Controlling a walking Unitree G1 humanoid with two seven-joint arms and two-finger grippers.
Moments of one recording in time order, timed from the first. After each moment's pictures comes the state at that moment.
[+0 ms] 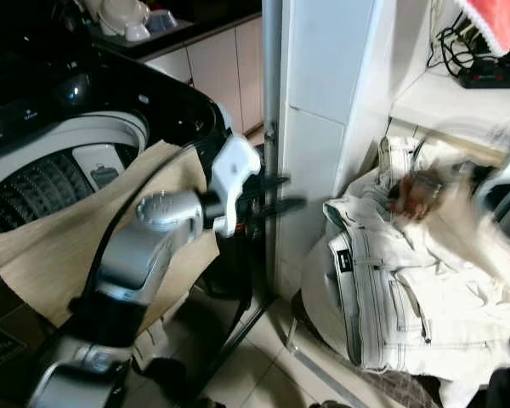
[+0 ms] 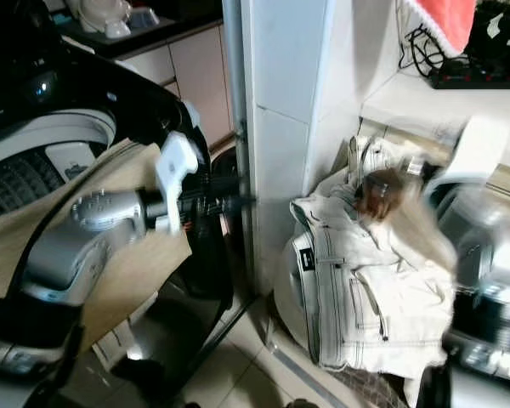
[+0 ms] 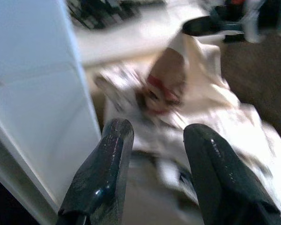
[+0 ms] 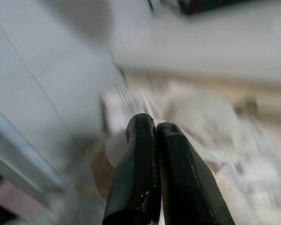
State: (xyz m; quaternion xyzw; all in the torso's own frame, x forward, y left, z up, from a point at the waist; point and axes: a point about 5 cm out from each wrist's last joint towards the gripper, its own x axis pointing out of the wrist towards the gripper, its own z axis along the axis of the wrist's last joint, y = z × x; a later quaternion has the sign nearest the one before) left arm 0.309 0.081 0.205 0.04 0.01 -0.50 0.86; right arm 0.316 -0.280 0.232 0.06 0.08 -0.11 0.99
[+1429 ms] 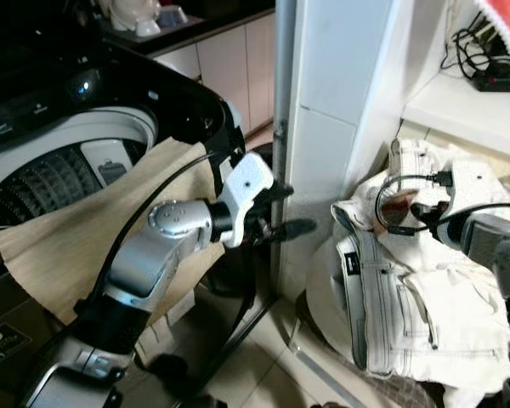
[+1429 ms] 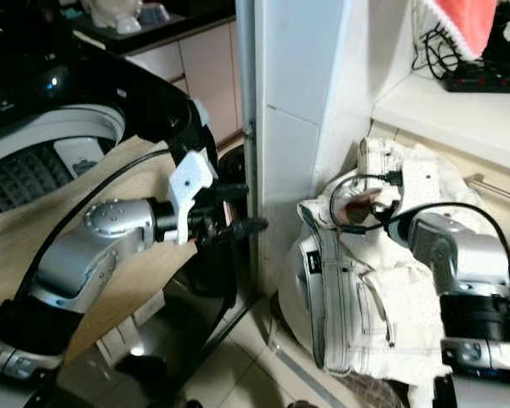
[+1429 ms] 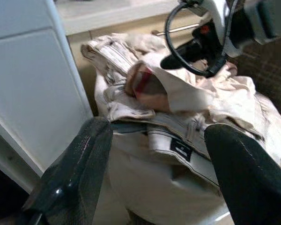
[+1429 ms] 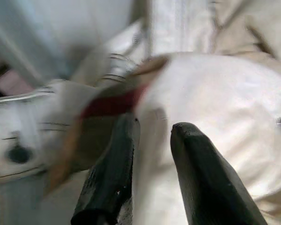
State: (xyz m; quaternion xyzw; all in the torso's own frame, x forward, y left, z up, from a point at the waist) left arm 0.297 0.075 0.180 0.09 0.06 -0.54 0.83; right arm 0.321 -0.269 0.145 0.00 0.29 -0.05 0.96
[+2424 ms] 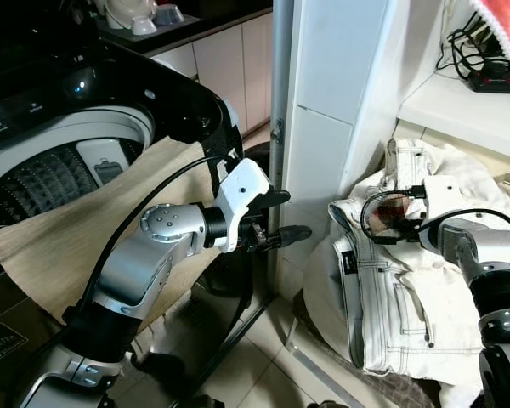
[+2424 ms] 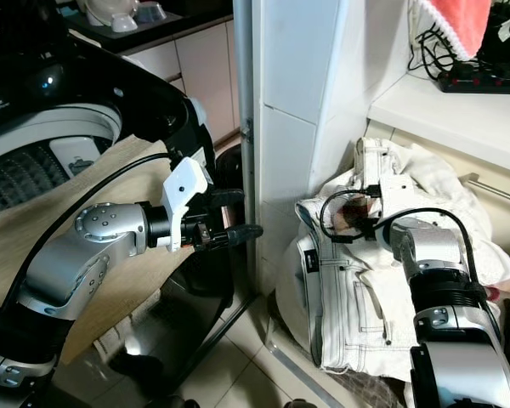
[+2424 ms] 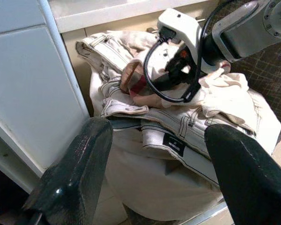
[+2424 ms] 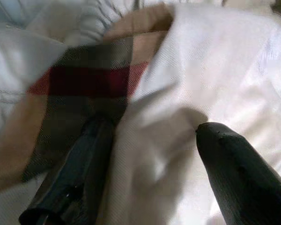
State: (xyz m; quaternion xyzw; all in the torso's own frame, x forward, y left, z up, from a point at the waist) left arm 0.291 0.080 0.182 0.10 0.07 -0.54 0.83; right arm 0.336 -0.264 0.106 -0.06 0.36 -0.07 0.93
